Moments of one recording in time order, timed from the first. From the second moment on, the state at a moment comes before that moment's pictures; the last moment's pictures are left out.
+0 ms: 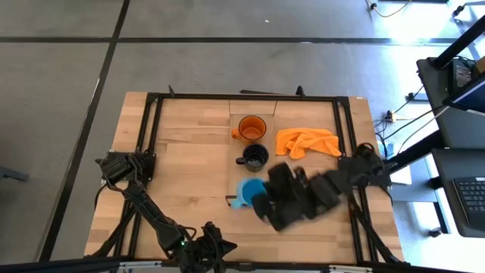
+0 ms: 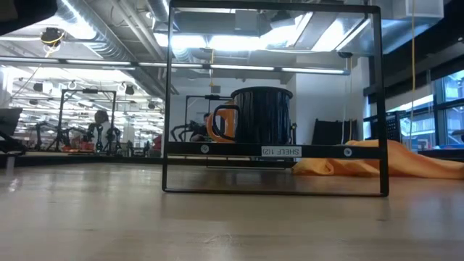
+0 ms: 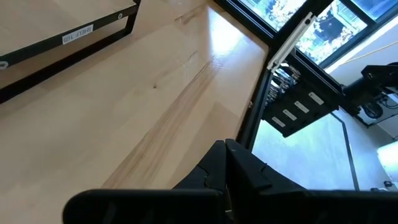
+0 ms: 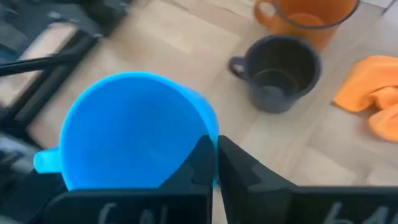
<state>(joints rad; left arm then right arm) -0.87 2.02 1.33 -0.03 -0.86 -1.23 0.56 2.01 2.35 -1.57 0.63 1.48</state>
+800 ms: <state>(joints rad) -1.05 1.99 1.33 -0.67 -0.95 -1.51 0.39 2.00 2.19 -1.57 0.51 1.88</state>
